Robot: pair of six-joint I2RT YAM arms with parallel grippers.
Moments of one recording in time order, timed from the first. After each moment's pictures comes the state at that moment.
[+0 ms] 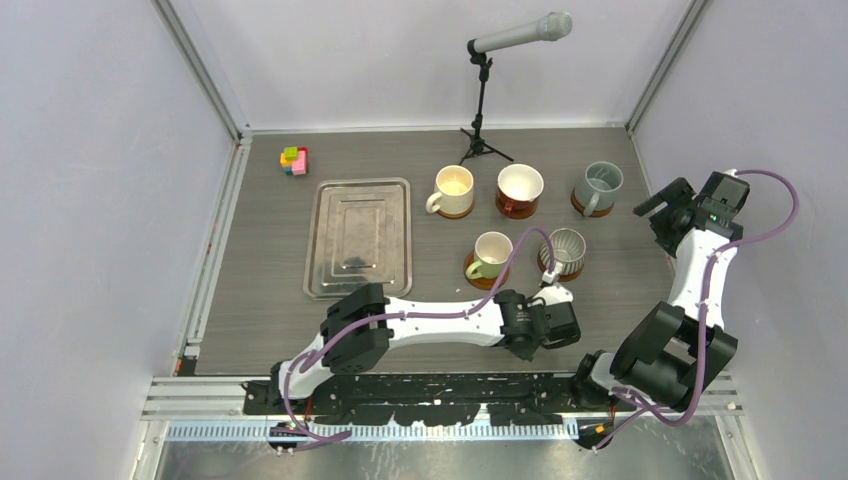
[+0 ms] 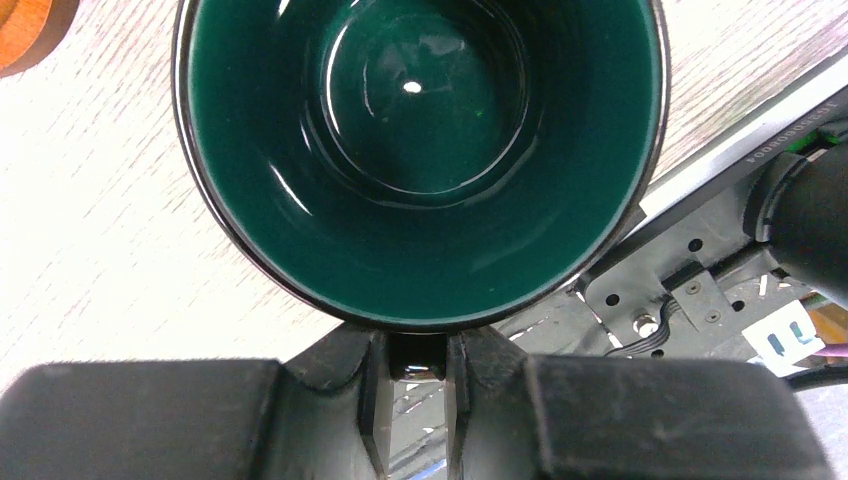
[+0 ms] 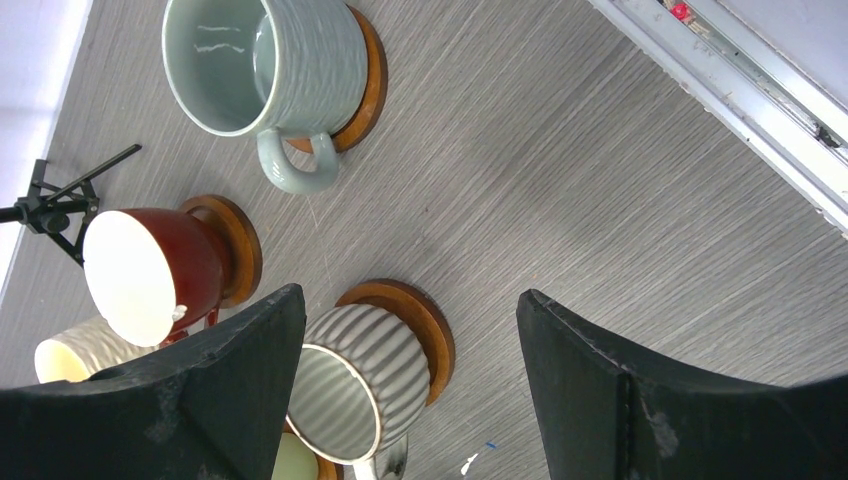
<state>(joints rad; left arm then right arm) -1.43 2.17 1.86 -0.85 -0.30 -0.66 -0.60 1.30 1.08 -0.58 -0.19 0.45</state>
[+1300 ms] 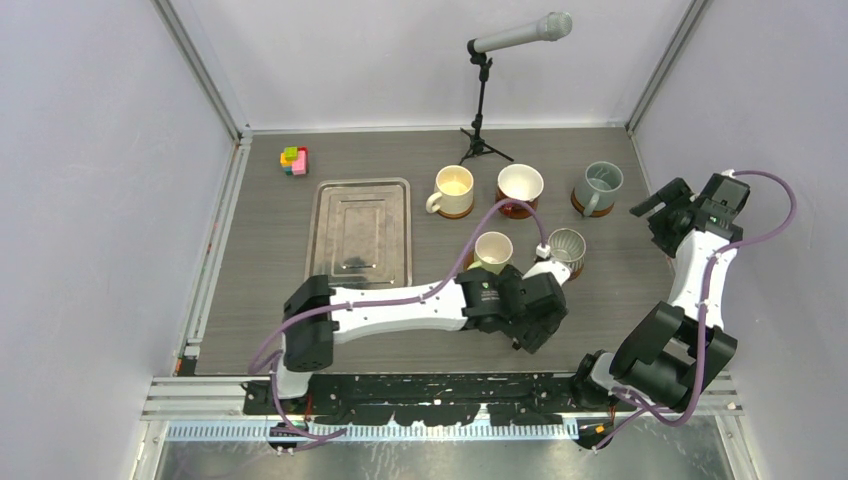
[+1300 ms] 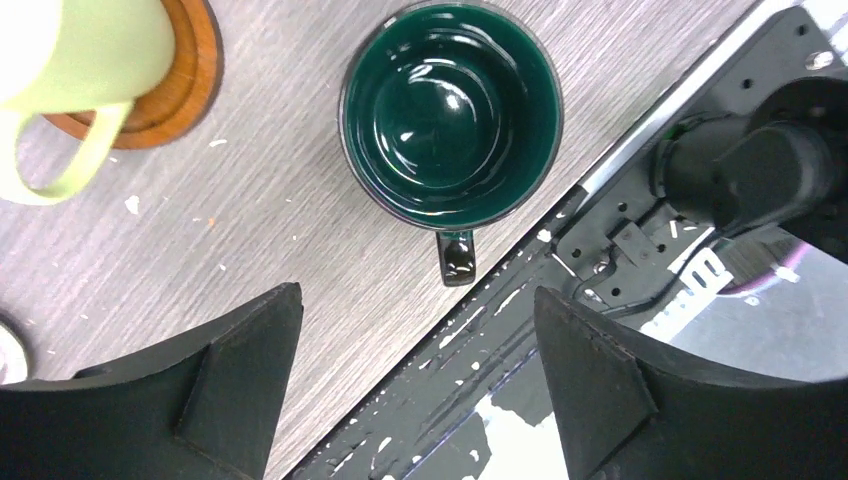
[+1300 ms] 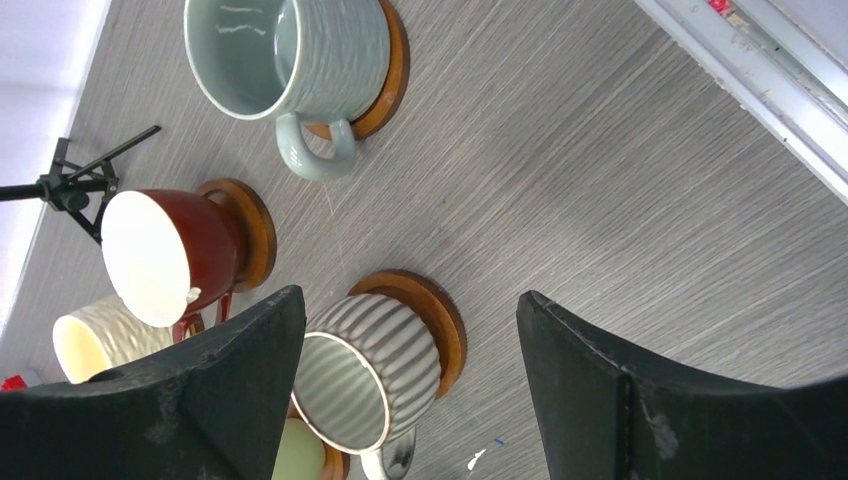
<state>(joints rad) -1.39 1.96 1.76 -0.78 -0.29 -0.53 -0.61 1.30 1.08 -0.57 -0.24 0.44</state>
